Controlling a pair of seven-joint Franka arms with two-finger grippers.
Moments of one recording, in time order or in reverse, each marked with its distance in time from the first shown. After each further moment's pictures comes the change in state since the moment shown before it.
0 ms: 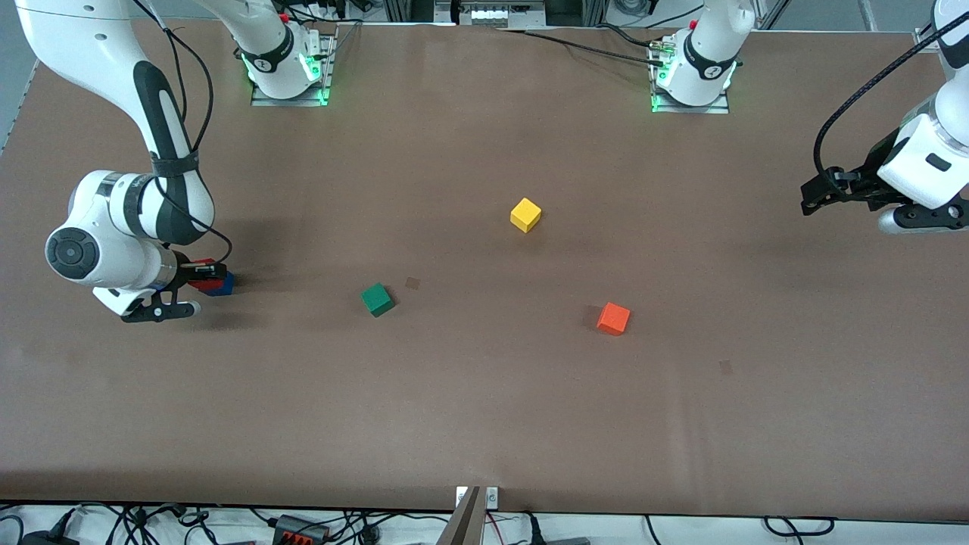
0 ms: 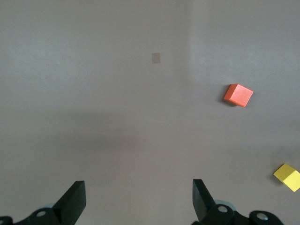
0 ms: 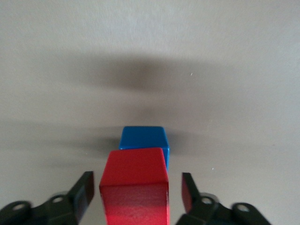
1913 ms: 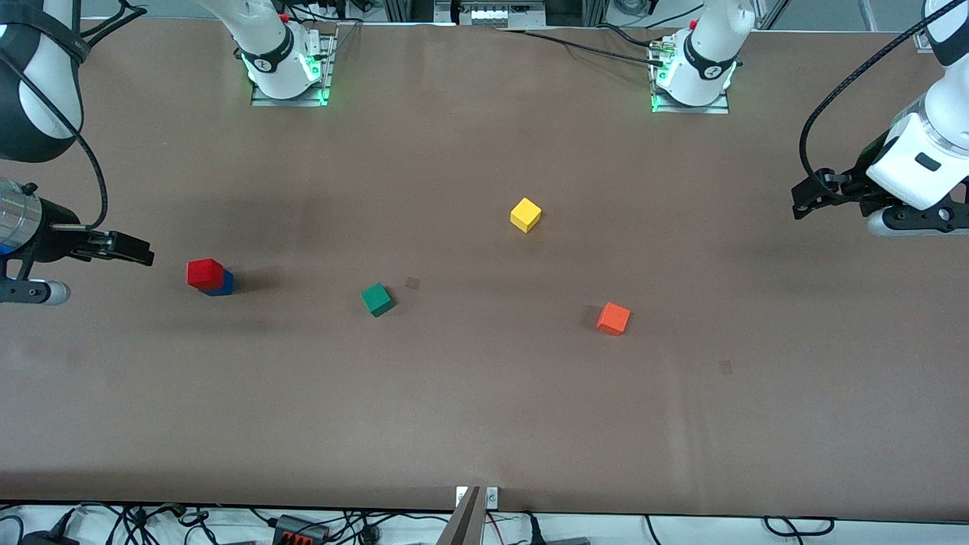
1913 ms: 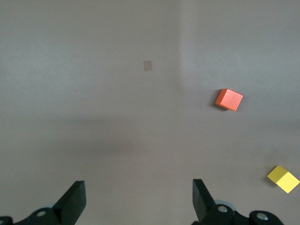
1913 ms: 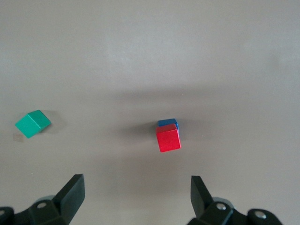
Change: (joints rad) left arm -0.025 0.021 -0.006 0.041 0.000 -0.001 -0.005; right arm 0.019 -0.163 0.001 0.504 0.045 -0.552 0.199
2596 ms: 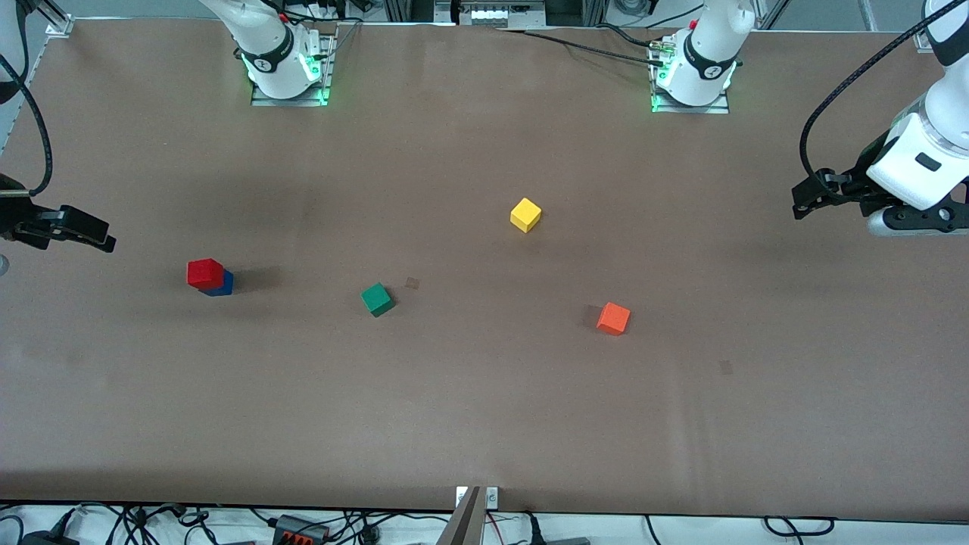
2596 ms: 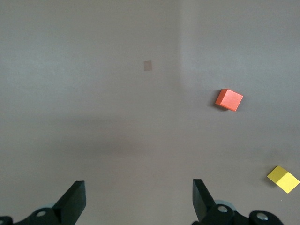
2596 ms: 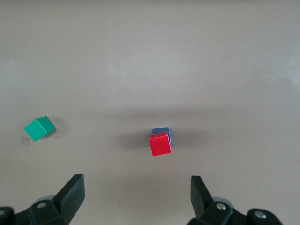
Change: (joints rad) left arm 0.000 0.000 0.000 0.000 0.000 0.000 -0.001; right arm -0.276 -0.082 0.296 -0.010 -0.080 0.013 -0.003
